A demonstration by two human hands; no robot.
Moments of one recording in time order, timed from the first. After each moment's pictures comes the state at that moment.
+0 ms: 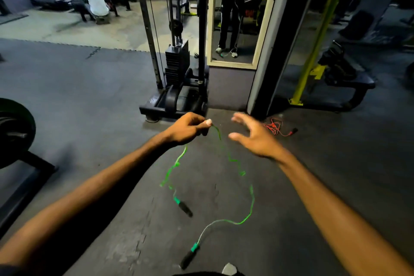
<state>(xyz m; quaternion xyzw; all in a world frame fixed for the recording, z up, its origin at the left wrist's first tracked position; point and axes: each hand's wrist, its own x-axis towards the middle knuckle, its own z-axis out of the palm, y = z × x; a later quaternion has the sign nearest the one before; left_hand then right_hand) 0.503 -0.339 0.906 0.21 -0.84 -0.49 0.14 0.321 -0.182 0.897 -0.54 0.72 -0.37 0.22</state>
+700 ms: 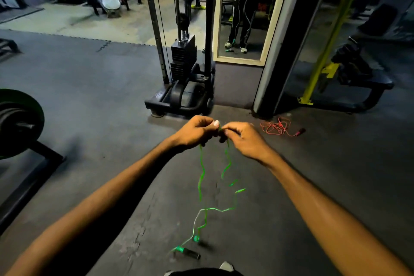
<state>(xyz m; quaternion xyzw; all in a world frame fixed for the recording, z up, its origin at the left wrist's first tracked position) 0.466 -0.309 0.899 0.25 -0.77 -0.58 0.14 0.310 -0.196 0.890 -0.60 0.68 -0.38 0.18</state>
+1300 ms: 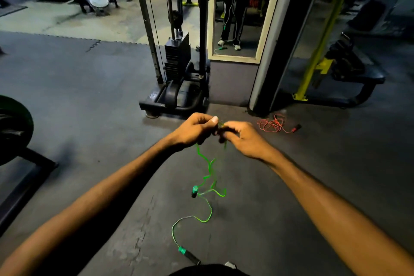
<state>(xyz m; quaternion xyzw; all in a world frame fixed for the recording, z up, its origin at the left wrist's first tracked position) 0.465 -0.336 0.900 0.21 -0.77 -0.59 0.15 0.313 -0.215 0.892 -0.61 0.68 -0.36 0.19</state>
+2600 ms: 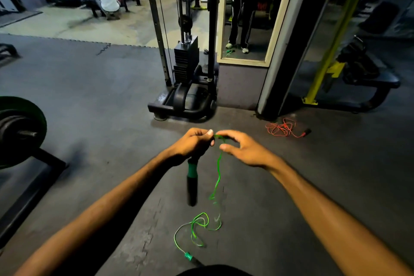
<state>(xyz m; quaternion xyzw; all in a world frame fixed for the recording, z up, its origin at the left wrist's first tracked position) 0.499 -0.349 0.877 0.29 -0.69 -0.66 0.11 0.328 -0.242 0.860 -0.60 0.65 -0.35 0.31</state>
